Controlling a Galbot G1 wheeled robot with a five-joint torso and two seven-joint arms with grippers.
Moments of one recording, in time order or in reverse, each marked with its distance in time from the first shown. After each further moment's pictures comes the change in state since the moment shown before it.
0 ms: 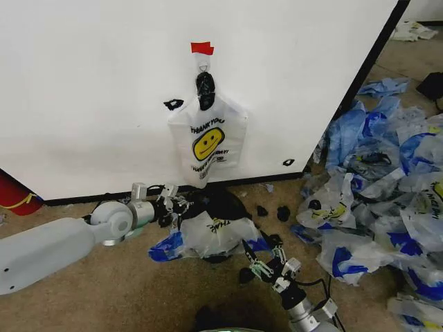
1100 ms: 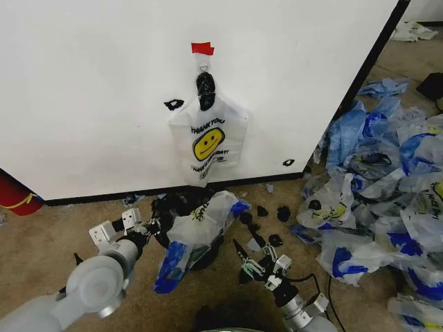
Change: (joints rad) left arm 0.897 -0.112 -0.799 -0.469 -0.013 -0.152 -0.818; right arm 0.078 -0.027 -0.087 -0.007 0.005 -0.010 0.019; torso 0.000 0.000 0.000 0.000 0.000
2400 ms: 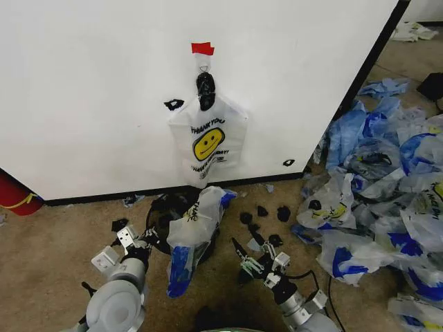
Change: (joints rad) left arm 0.189 -0.282 -0.107 0.065 0.298 -0.077 0.026; right arm 0.030 -0.017 -0.029 0.008 0.000 -0.010 0.025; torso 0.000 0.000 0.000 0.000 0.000
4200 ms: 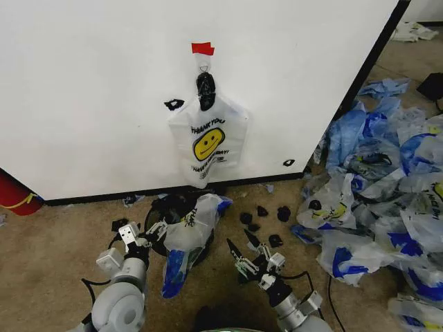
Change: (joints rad) left arm 0.000 -0.008 -0.001 0.059 0.221 -0.021 0.119; right arm 0.009 -0.013 -0.089 0.086 0.021 -0.087 0.158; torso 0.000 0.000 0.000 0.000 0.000
